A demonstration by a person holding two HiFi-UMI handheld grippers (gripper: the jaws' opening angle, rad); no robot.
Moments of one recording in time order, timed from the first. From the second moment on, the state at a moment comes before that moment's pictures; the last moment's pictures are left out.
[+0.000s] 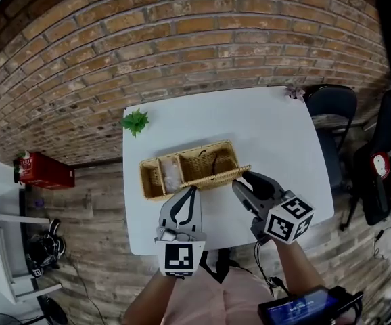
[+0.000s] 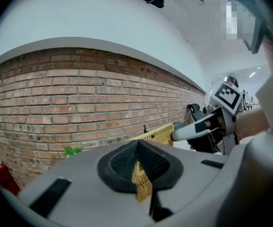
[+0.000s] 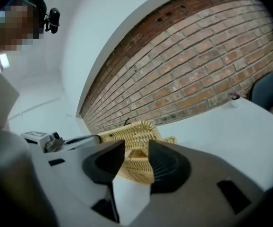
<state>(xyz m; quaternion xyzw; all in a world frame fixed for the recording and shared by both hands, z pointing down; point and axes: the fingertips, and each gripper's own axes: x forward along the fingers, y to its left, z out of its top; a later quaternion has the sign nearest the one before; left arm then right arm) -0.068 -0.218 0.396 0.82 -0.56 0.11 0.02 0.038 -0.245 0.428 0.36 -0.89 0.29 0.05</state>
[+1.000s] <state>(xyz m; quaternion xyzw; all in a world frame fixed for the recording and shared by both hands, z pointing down) -0.089 -0.279 0.409 0.84 -0.54 0.10 0.04 0.027 -0.302 0.437 0.42 -0.87 0.24 0.08</state>
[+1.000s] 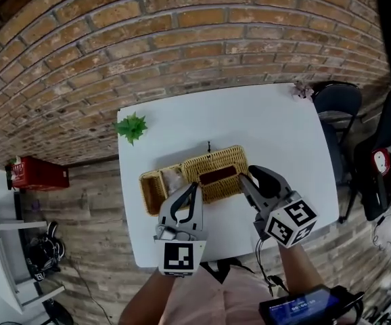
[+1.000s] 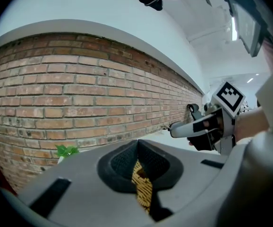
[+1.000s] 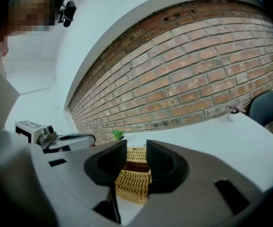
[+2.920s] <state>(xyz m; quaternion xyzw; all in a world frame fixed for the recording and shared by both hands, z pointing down) -0.081 -0.213 0.235 0.76 -0.64 0.00 -0.07 0.029 -0.230 0.260 0.45 -0.89 -0.04 0.02</state>
